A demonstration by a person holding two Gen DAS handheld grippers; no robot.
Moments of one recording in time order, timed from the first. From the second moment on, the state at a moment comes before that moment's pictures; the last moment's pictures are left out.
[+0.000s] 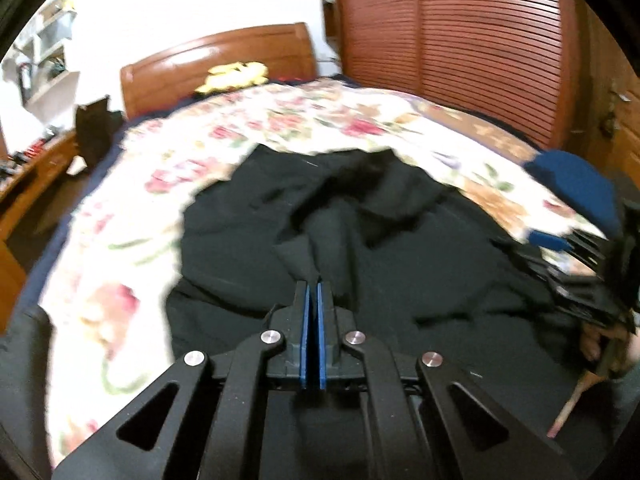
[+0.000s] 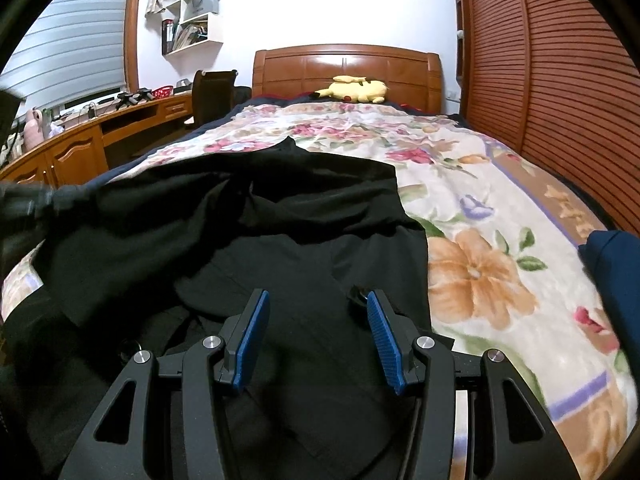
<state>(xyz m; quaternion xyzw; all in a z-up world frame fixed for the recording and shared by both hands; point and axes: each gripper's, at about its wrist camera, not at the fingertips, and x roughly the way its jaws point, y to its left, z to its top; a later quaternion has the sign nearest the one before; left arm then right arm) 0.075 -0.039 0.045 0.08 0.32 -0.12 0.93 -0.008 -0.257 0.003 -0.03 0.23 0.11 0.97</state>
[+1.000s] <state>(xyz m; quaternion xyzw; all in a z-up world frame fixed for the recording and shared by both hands) 0.082 -0.035 -0.034 0.13 0.38 -0.12 0.91 0.005 -0.248 0.002 -0.06 0.23 0.11 0.96</state>
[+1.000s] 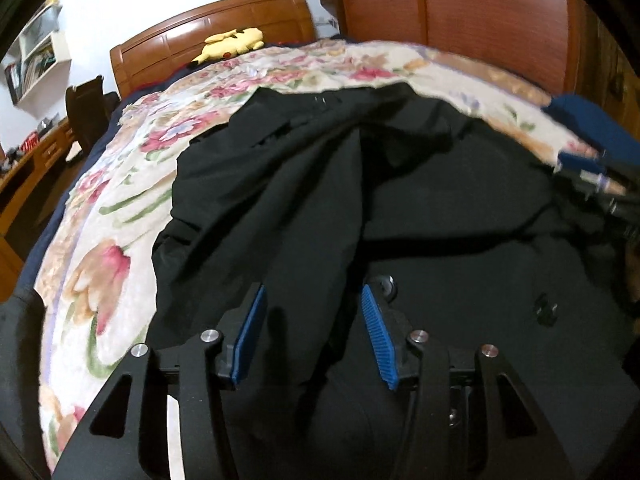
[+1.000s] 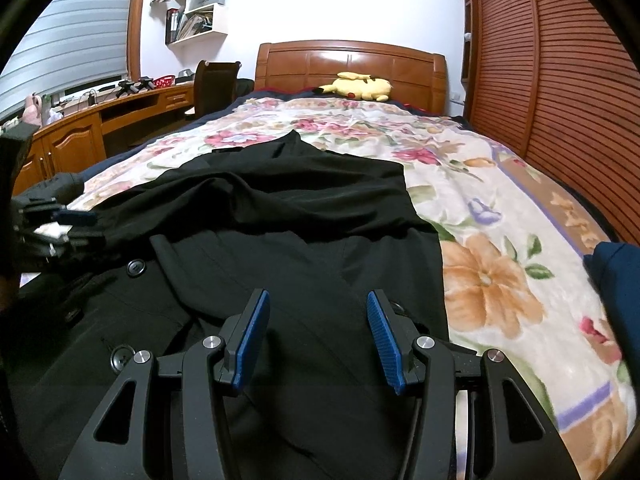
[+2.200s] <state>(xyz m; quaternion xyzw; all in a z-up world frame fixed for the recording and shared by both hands) -0.006 0.028 0.007 0.06 0.29 -0.14 0.94 -0.002 -0.252 0.008 -0.06 0.23 0.12 0.97</state>
